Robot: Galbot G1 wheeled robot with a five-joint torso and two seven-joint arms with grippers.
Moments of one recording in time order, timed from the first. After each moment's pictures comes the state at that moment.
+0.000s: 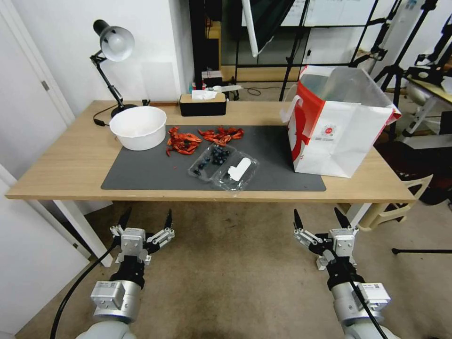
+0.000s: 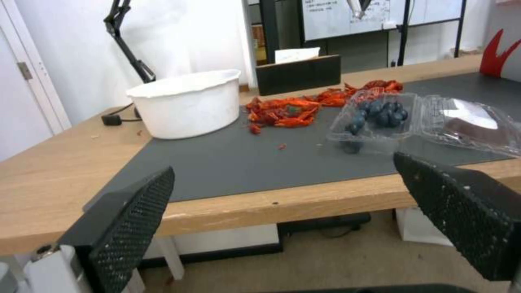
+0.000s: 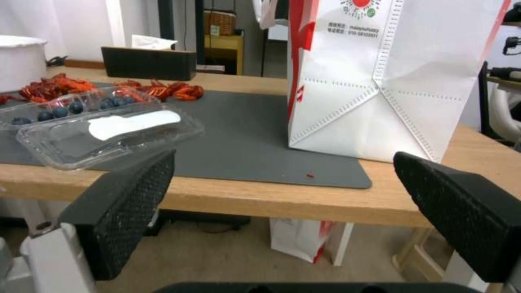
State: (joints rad) left arm 1.80 -1.50 -0.55 -2.30 0.00 0.00 0.00; right arm -1.80 1.50 0.55 2.30 0.00 0.00 0.00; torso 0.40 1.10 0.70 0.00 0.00
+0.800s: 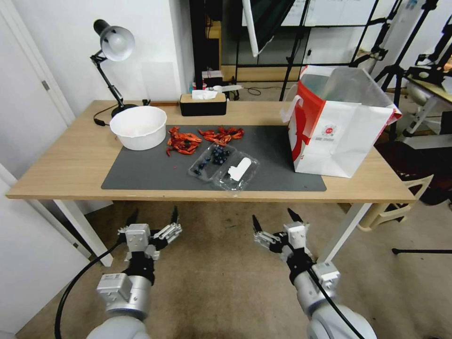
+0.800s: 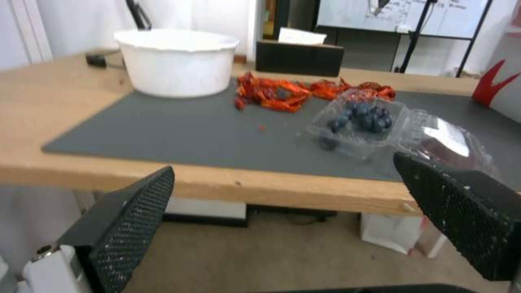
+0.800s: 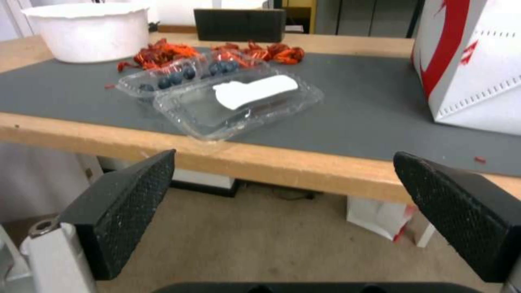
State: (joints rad) left arm 1.76 -1.42 -0.39 -2.34 -0.19 0.11 -0.23; right arm -1.66 1.49 0.35 2.28 -0.04 -0.25 -0.05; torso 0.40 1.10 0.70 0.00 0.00
